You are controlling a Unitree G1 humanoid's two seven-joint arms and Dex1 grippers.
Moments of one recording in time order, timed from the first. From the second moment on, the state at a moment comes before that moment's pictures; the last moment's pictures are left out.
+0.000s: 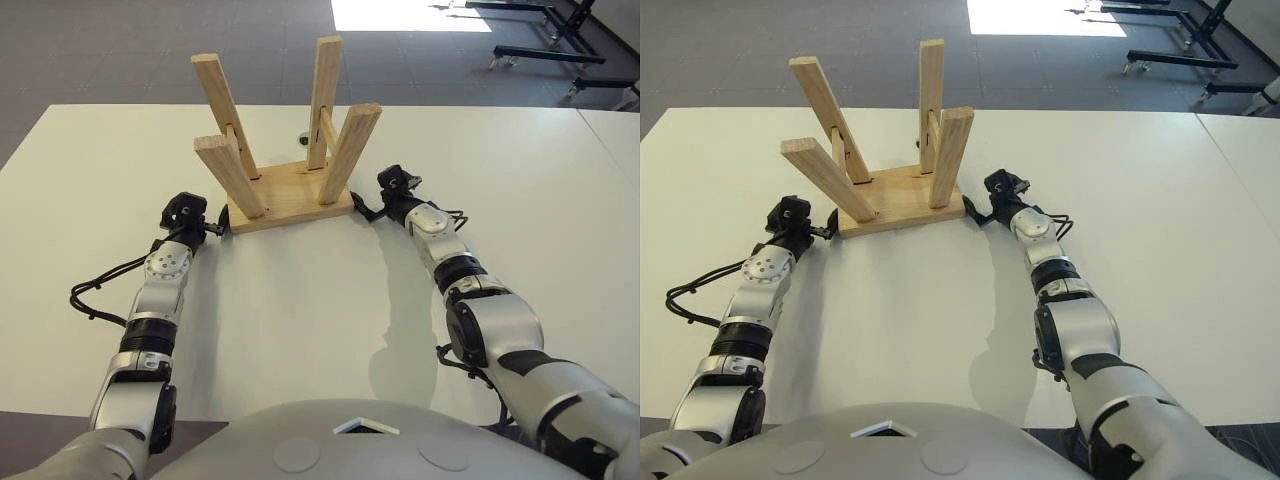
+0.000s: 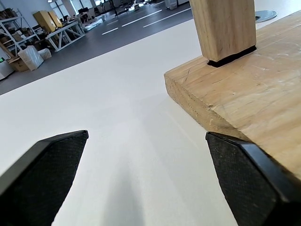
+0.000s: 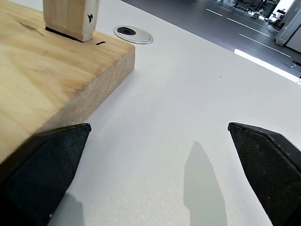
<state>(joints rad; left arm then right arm) -0.25 0.34 0.00 0.58 0.06 -0.11 -0.18 -0.69 -0.19 0.02 1.17 -0.11 -0.29 0.38</state>
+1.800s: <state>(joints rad) 0.07 0.81 0.32 -0.29 -0.85 0.51 -1.18 -0.66 -0.49 -0.02 0.54 0.52 0.35 1.58</state>
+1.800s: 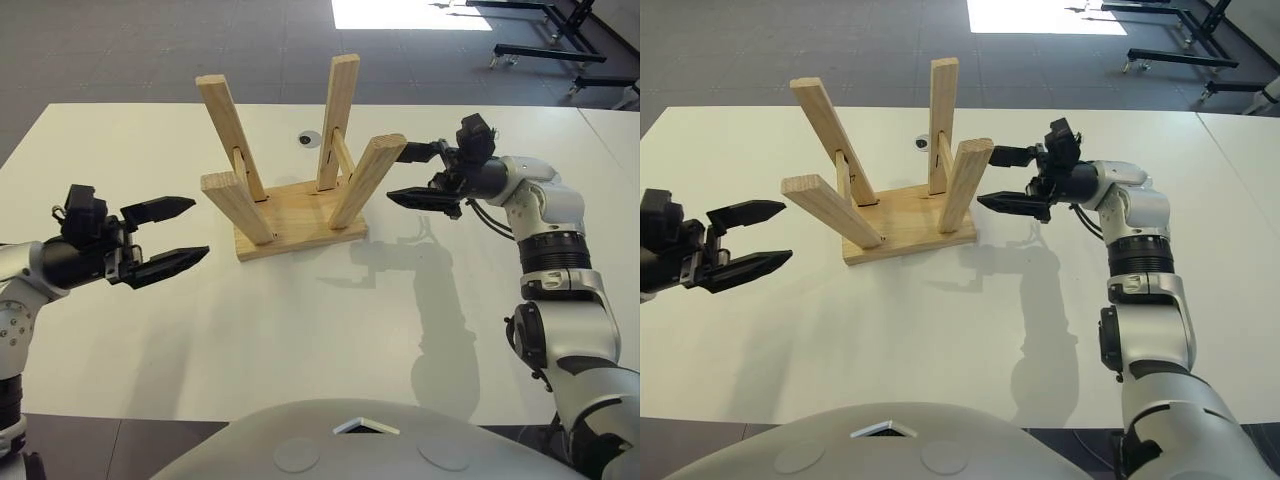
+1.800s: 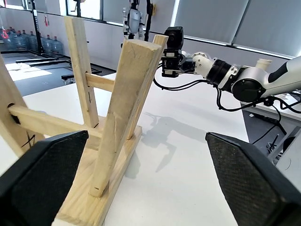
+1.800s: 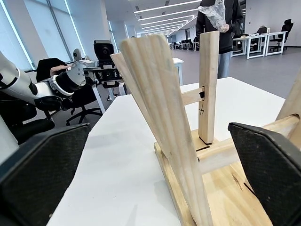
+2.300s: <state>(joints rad) -0.08 0.73 0.21 -0.28 -0.78 0.50 -1.09 -0.68 -0.42 -0.01 0.58 0.51 0.32 1.52</state>
